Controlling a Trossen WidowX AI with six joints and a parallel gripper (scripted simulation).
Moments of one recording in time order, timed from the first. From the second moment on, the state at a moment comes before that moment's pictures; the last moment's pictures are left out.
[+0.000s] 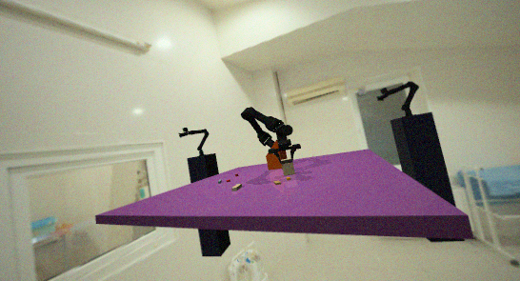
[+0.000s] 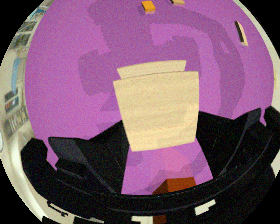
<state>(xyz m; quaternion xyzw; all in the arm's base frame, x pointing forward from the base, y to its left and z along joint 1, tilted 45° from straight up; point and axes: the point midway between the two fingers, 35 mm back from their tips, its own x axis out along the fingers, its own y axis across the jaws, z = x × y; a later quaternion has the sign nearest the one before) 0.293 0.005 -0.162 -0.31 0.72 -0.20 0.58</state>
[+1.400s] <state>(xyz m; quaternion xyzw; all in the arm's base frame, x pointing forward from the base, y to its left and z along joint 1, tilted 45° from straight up) 0.297 -0.006 -0.176 -0.32 0.72 -0.21 0.58</state>
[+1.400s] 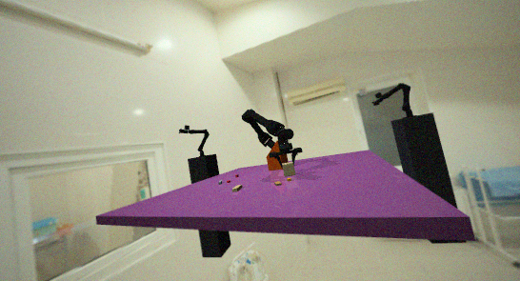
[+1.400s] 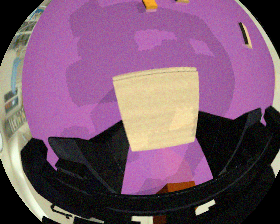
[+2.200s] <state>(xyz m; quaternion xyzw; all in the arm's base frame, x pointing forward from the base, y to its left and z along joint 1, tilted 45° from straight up) 0.298 -0.007 -0.177 -0.32 0.72 -0.21 0.58</state>
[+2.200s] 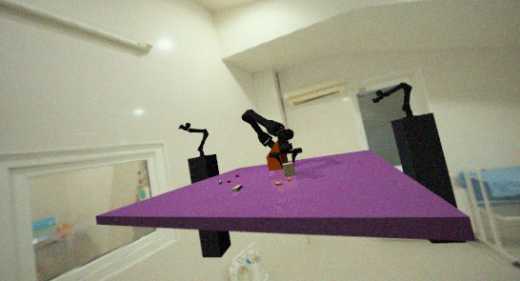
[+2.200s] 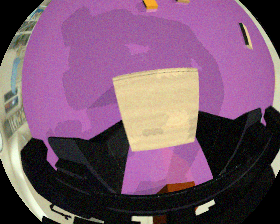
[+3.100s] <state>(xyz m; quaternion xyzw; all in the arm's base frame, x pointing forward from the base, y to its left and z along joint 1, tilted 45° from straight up) 0.298 -0.006 -0.176 -0.32 0.72 -0.20 0.58</state>
